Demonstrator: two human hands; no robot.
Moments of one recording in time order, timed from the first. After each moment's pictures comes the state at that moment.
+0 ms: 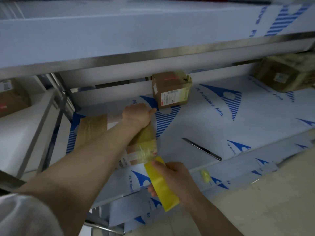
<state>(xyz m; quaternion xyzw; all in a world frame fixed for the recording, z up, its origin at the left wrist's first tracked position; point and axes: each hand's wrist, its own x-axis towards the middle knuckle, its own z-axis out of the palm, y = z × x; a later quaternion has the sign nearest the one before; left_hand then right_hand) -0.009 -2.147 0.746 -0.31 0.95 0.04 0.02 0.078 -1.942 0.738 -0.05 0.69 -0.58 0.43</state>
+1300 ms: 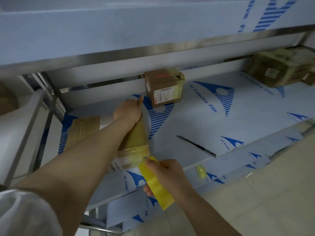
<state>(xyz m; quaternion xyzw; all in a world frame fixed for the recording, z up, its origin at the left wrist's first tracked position) -0.016 -2.157 0.739 -0.37 0.92 0.14 -0.06 0.073 -1.947 0.727 -0.05 0.71 -0.55 0.43</state>
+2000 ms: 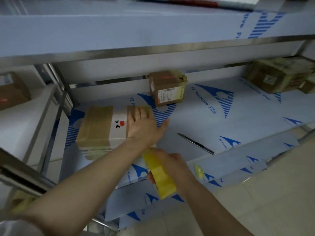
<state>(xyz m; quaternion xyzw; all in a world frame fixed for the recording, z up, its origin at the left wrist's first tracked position) 0.045 -2.086 0.732 -0.27 0.96 0.03 -0.04 0.078 -1.940 0.736 -0.01 0.67 -0.60 0.44</state>
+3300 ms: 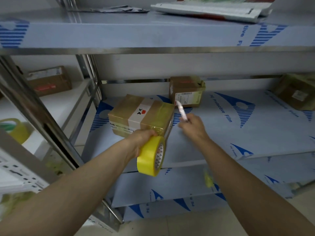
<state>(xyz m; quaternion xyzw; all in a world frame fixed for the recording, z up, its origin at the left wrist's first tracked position) 0.121 -2.062 0.755 -0.45 0.58 0.68 -0.03 -0.023 -1.957 0.744 -0.26 0.83 -0.46 0.15</state>
